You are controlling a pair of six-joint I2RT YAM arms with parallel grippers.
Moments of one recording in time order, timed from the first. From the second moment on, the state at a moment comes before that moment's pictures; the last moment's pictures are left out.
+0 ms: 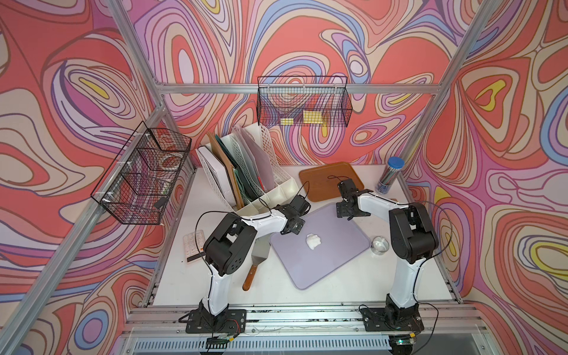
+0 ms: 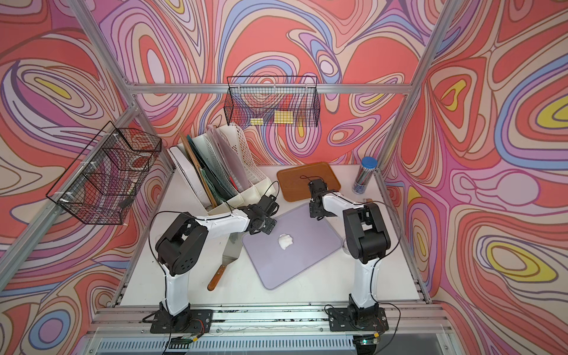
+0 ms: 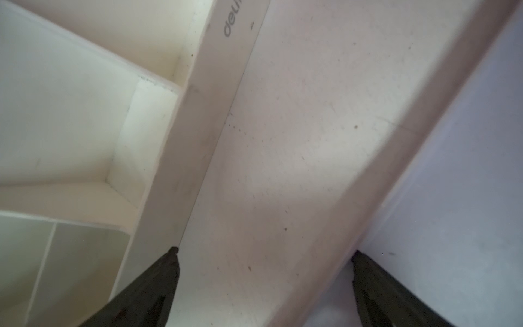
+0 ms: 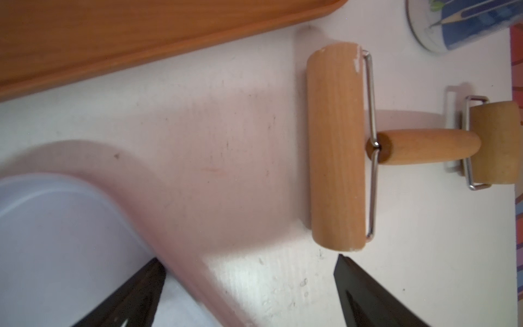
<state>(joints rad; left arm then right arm) -0.69 2.03 1.35 -0.39 -0.43 -0.04 0.25 1.98 1.32 -0.57 0.40 0.24</state>
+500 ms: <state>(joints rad) -0.73 1.75 1.22 -0.26 -0.22 -0.09 0.05 1.79 1.32 -0.56 0.12 0.16</state>
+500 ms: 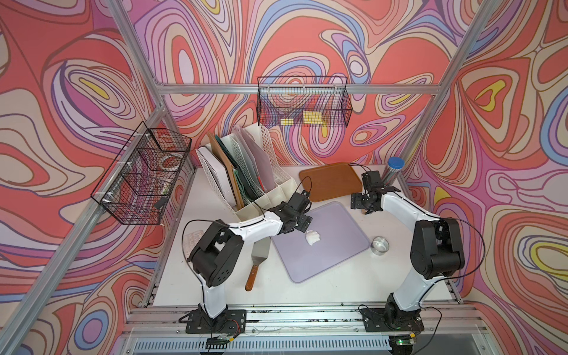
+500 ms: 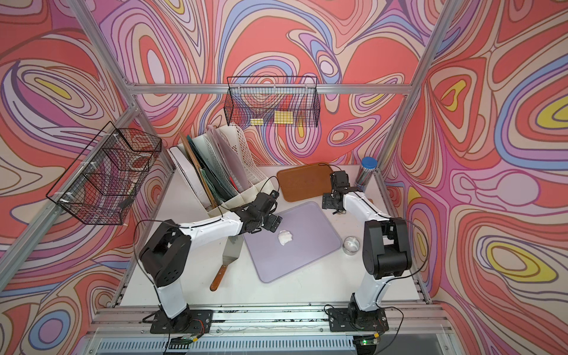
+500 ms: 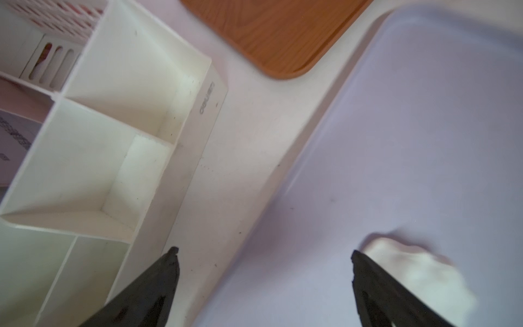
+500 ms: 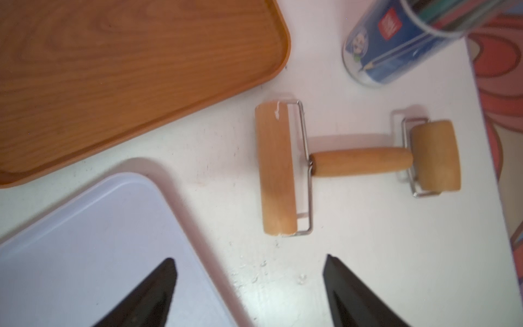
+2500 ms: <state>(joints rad) -0.62 1.71 1.21 0.08 0.36 -0.80 0.38 1.49 0.91 0.13 -0.44 0.28</state>
